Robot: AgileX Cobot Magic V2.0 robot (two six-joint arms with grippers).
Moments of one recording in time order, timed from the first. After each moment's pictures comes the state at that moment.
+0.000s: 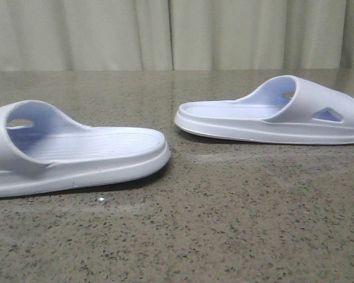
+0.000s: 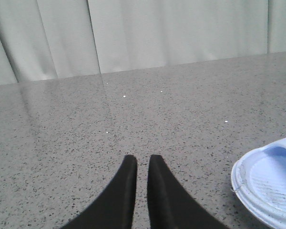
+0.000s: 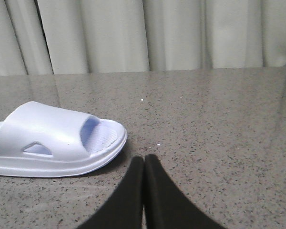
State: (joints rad) left arm -0.02 0.00 0.00 -0.12 0.13 0.25; right arm 0.03 -0.01 0.01 -0.05 0.09 0.06
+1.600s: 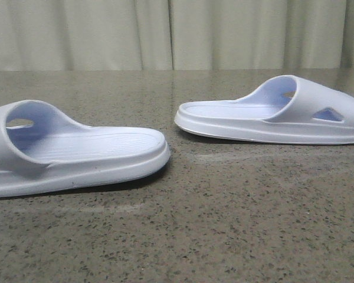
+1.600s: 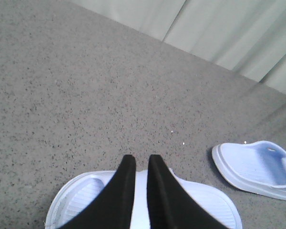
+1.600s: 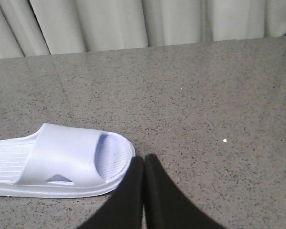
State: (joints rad) left arm -0.02 0.53 -0.54 -0.73 0.62 0.24; right arm 0.03 0.36 -0.51 0.01 0.51 0.06
